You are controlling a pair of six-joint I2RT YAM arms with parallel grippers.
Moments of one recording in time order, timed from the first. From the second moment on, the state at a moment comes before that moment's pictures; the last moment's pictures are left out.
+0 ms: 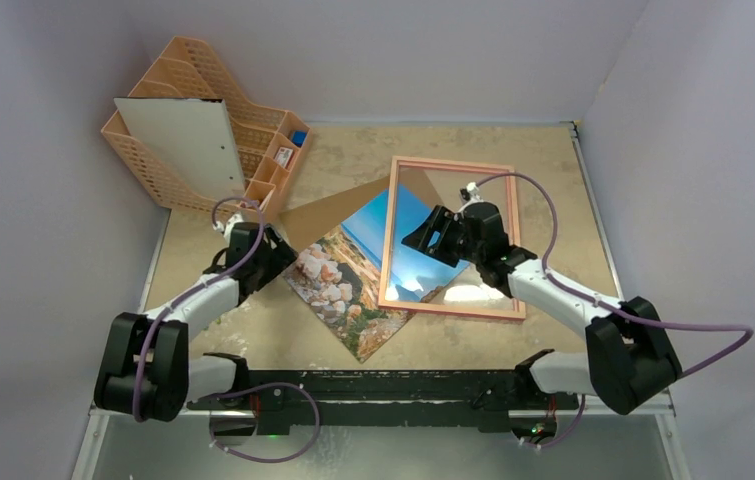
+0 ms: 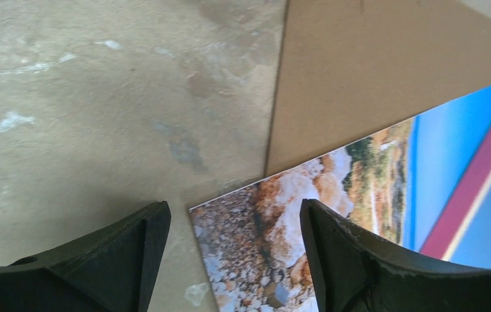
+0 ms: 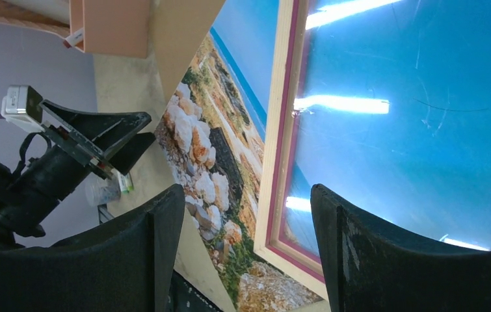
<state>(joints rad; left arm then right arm) -0.17 1.24 0.50 -0.09 -0.09 -0.82 0.48 1.29 0.66 0.06 -0.23 0.88</state>
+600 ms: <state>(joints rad) -0.17 1.15 0.17 0.44 0.03 -1.07 0.49 1.33 0.71 0.09 -0.23 0.88</state>
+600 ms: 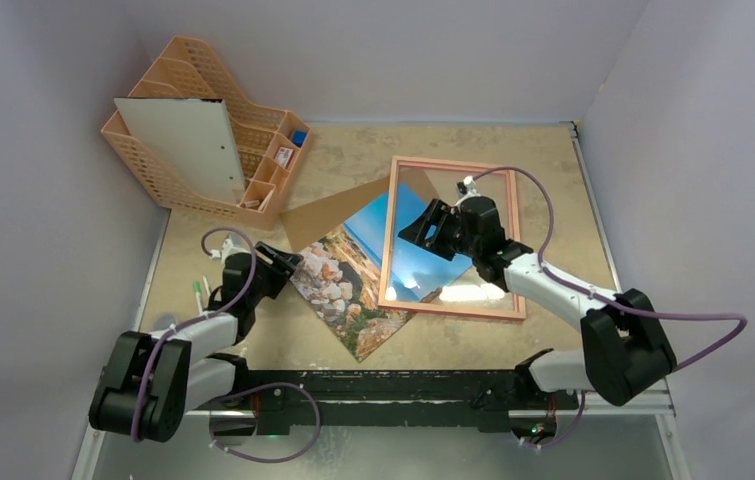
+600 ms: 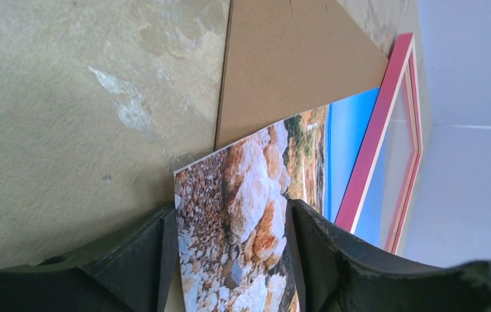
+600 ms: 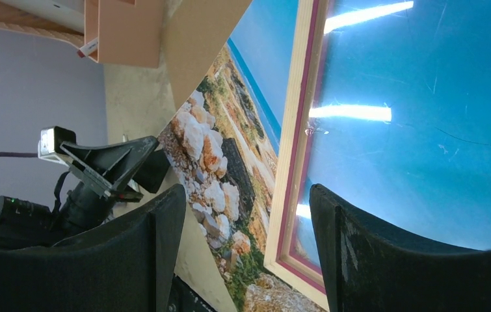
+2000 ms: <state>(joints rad) -0.17 1.09 1.00 -0.18 0.07 -0.58 0.49 1.30 0.77 -0.02 -0.14 0.87</state>
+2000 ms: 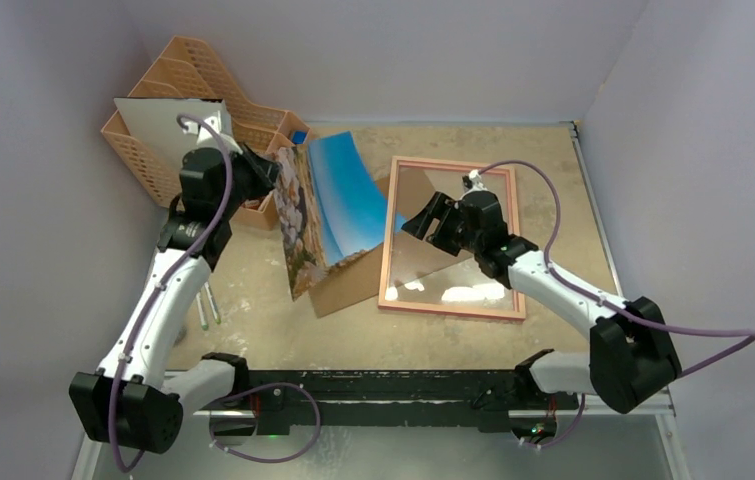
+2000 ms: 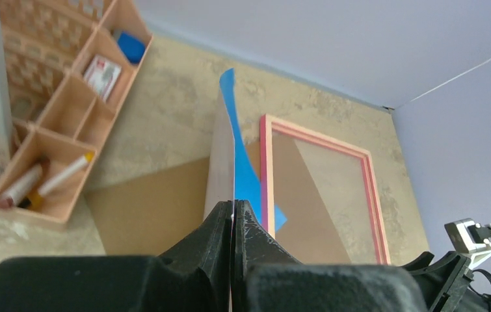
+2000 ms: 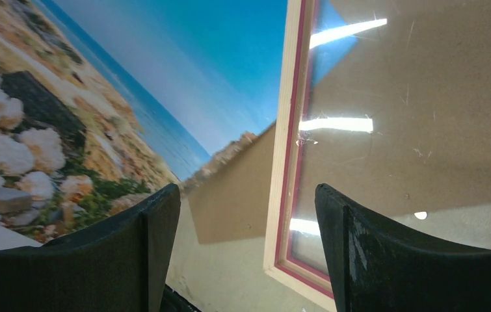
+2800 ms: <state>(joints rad) -0.27 1.30 1.47 -0.21 0.40 -0.17 0.49 1.35 1.02 0.05 -0.29 1.02</state>
